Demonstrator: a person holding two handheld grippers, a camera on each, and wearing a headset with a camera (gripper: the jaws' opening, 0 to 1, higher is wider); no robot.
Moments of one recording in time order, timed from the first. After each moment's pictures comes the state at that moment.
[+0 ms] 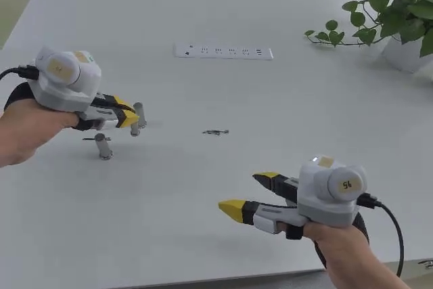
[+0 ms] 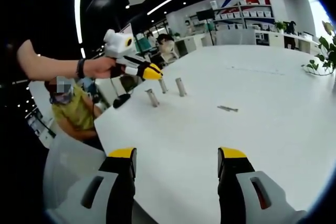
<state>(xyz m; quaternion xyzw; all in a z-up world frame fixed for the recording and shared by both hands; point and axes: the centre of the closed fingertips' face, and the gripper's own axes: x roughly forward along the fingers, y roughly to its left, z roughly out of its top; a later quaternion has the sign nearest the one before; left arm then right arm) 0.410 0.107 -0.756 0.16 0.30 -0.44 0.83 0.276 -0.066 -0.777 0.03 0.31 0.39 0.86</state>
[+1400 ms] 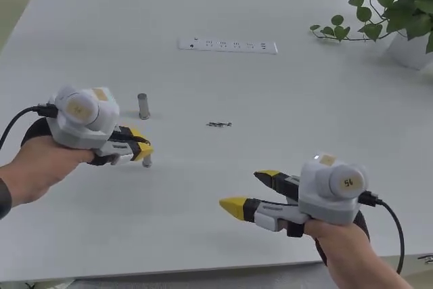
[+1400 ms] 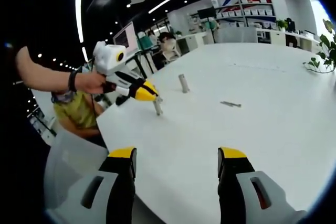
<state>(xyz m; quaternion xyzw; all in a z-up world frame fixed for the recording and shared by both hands) 0.345 0.080 -0.792 0.15 0.33 -0.45 0.82 0.269 -0.067 -0.781 0.03 0.32 0.40 0.86</state>
